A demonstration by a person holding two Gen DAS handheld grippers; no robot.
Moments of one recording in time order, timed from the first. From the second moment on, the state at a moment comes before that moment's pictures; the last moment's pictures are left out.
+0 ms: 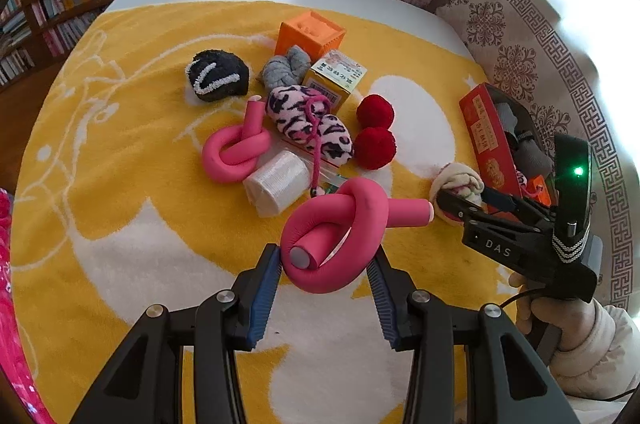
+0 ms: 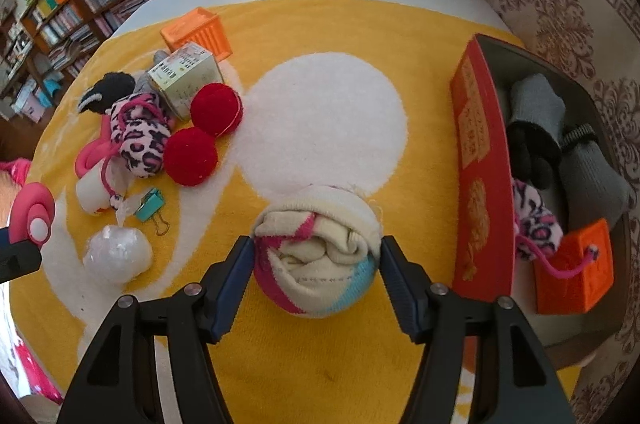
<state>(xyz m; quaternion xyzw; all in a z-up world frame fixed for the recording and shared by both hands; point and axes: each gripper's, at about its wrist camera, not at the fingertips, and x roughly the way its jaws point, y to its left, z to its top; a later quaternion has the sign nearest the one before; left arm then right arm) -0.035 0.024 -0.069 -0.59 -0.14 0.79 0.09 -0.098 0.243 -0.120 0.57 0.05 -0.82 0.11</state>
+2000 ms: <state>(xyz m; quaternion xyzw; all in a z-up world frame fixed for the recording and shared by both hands) -0.099 0.269 -0.047 -0.58 -0.04 0.77 0.26 -0.101 0.431 -0.005 0.43 -0.07 -0.90 0.02</state>
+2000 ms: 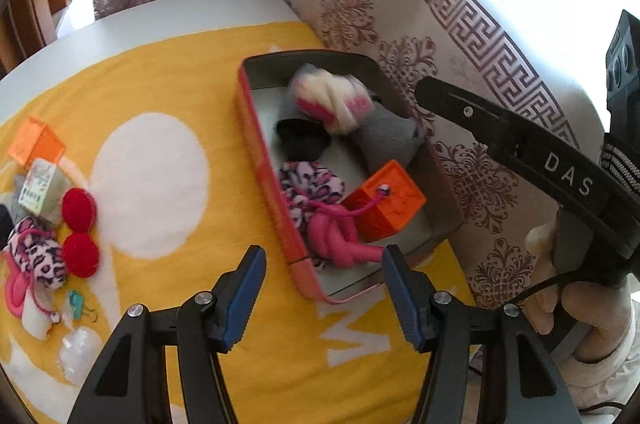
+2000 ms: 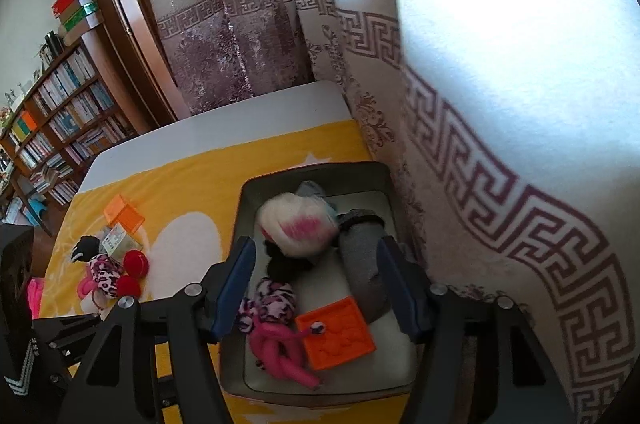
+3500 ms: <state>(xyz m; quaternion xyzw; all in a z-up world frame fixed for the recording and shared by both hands) -0.043 -0.042 -0.065 -0.58 -0.17 0.79 0.07 -0.062 0.165 -0.068 0.54 0.01 -0.82 0.19</state>
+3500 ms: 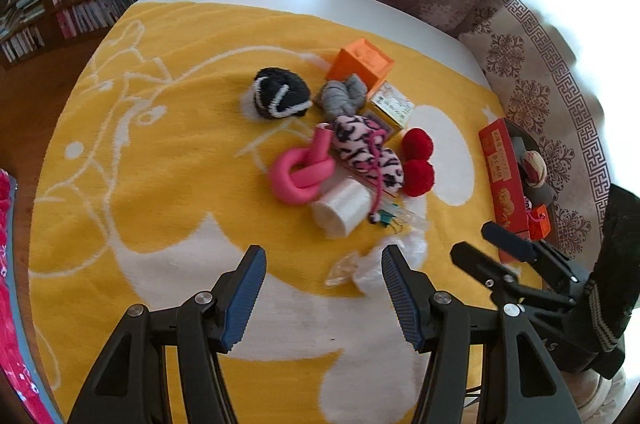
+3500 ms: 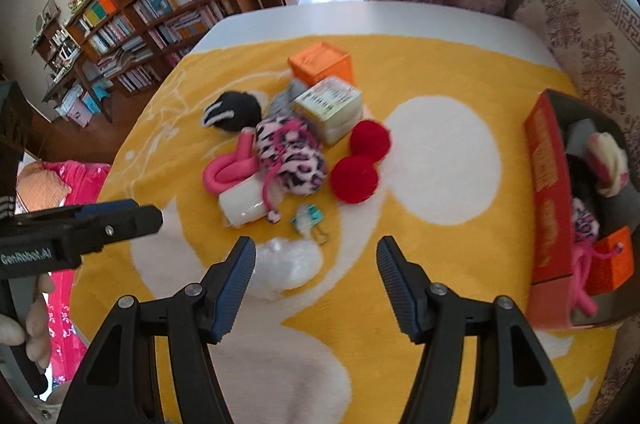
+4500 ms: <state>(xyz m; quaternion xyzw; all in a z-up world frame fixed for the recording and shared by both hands) -0.063 -0.059 -0.084 -0.61 -0.14 0.78 0.11 -0.069 0.134 -0.125 0.60 -0.01 -0.78 0.15</state>
